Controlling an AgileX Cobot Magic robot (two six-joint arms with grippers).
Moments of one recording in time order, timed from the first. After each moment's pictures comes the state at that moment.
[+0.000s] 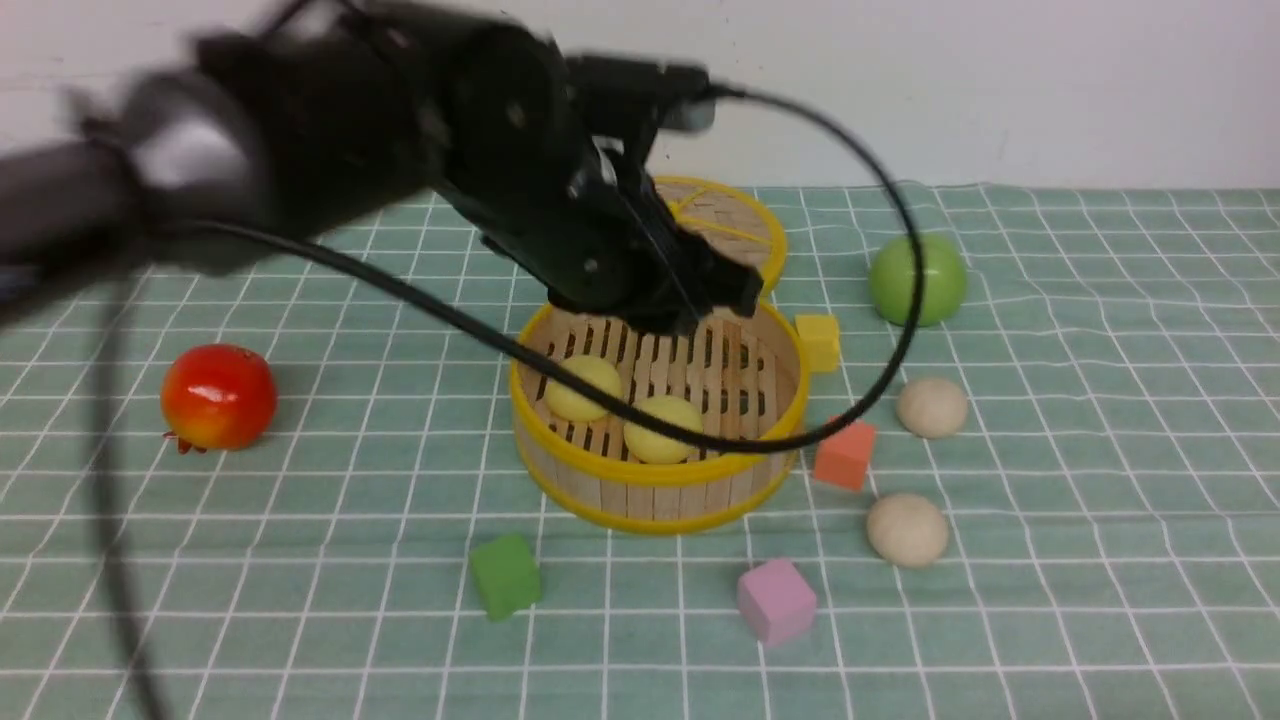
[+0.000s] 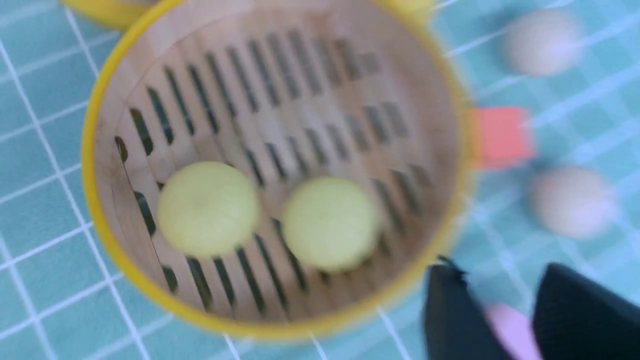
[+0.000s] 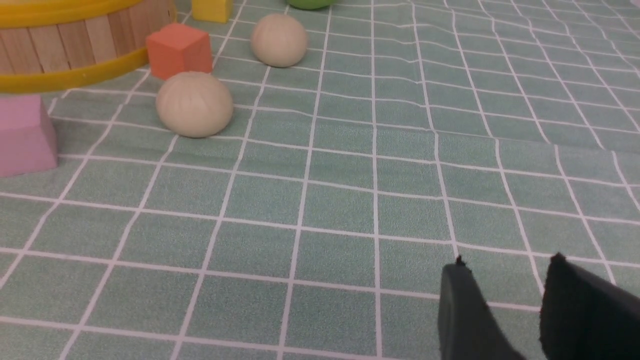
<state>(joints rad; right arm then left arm) 0.04 -0.01 0.01 -0.04 0.38 0.00 -0.62 1.69 -1.58 -0.03 0.75 -0.14</state>
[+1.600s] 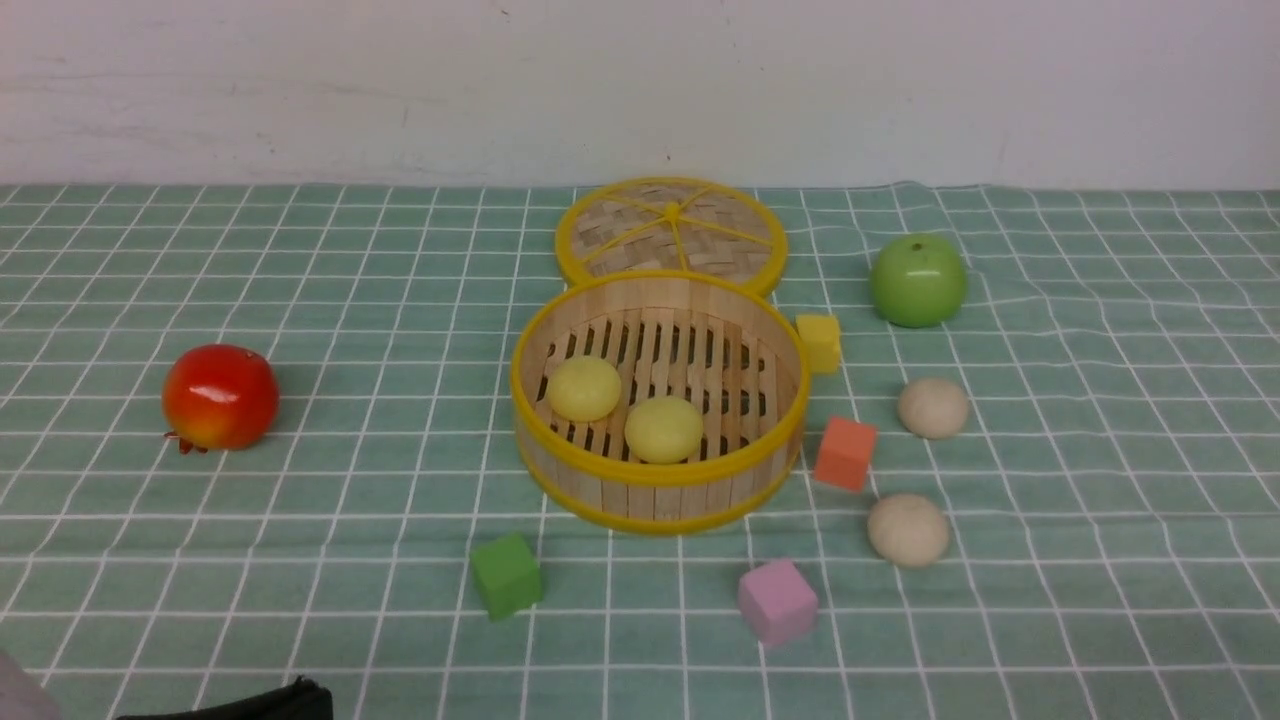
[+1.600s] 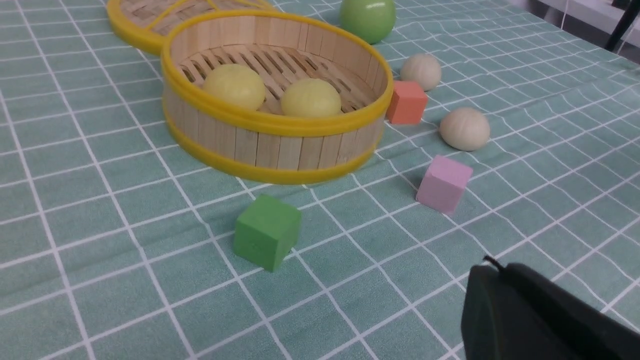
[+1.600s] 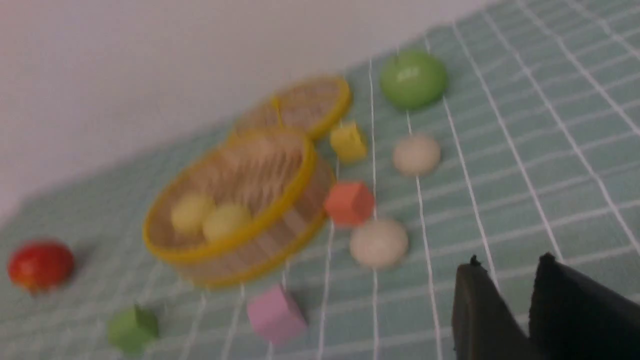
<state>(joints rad) 0.12 0.23 -0.29 0.26 0.44 0.24 -0.65 0.49 -0.13 -0.04 -0.05 -0.14</state>
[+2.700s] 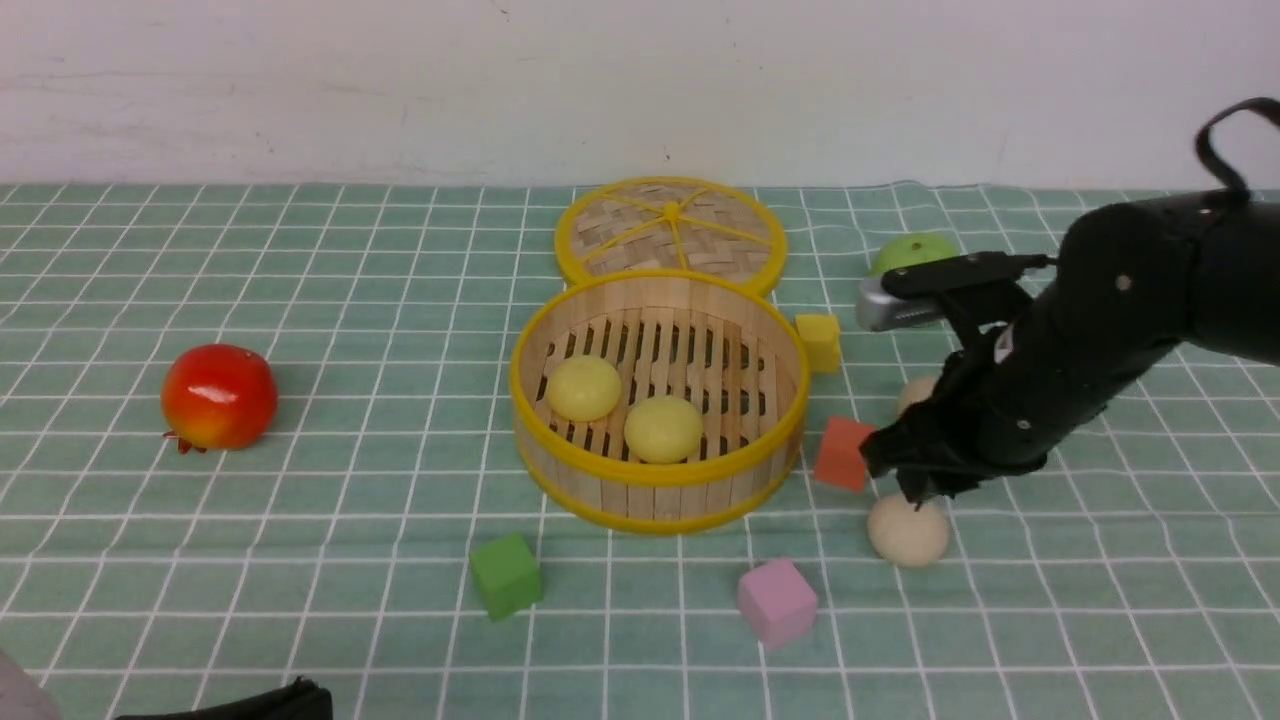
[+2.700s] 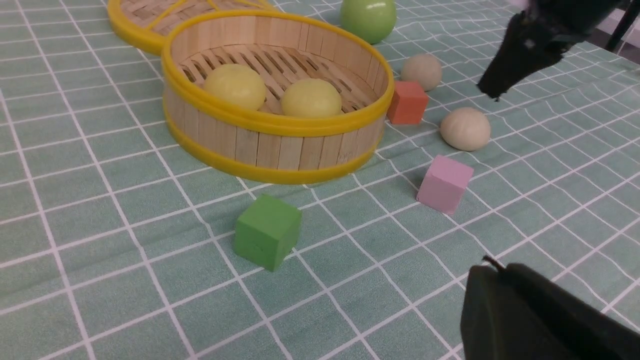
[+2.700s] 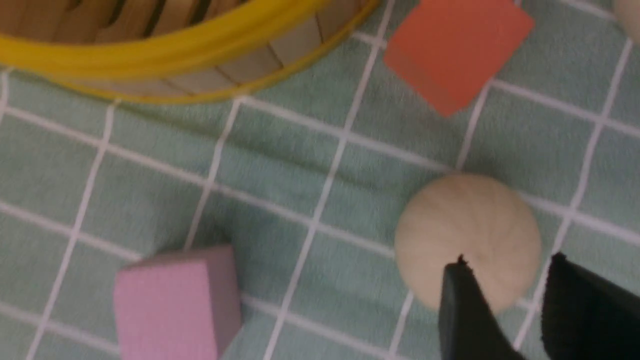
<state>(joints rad) 0.32 1.78 -1.25 0.11 0.69 -0.01 -0.65 0.49 -0.13 -0.04 -0.05 -0.14</state>
